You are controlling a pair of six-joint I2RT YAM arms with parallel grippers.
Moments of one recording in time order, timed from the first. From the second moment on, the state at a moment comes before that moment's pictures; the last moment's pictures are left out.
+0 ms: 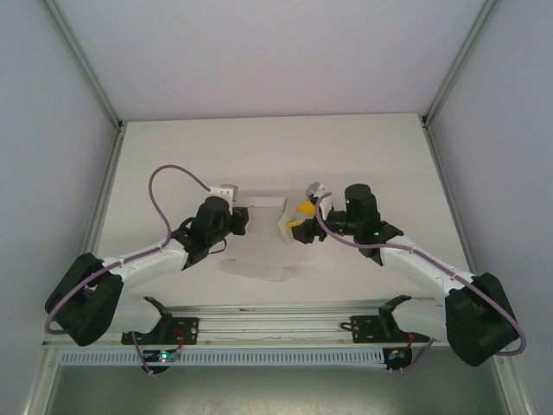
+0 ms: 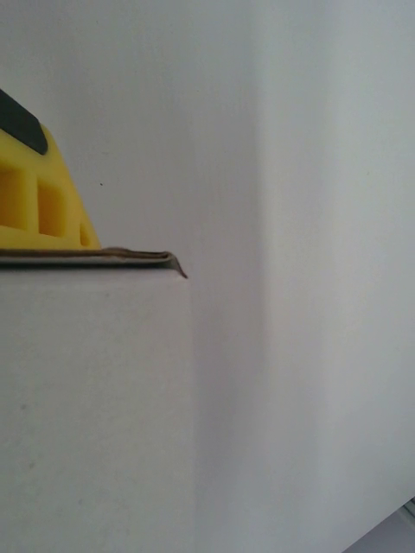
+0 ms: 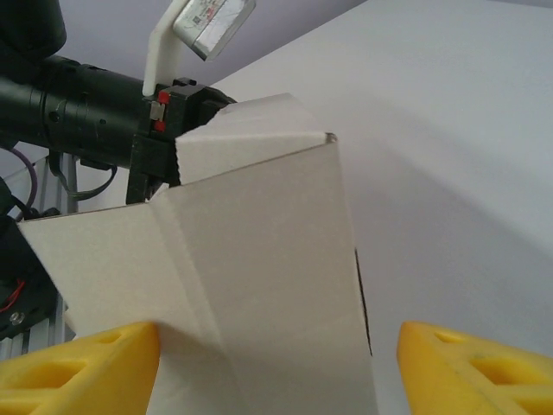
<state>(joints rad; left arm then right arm) -0.59 1.30 0.57 0.18 -0.01 -0.50 0.47 1.17 0.58 0.15 -0.71 0.02</state>
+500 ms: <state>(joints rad) -0.59 1.30 0.57 0.17 -0.01 -0.50 0.62 1.19 0.62 0.13 -0.44 -0.01</state>
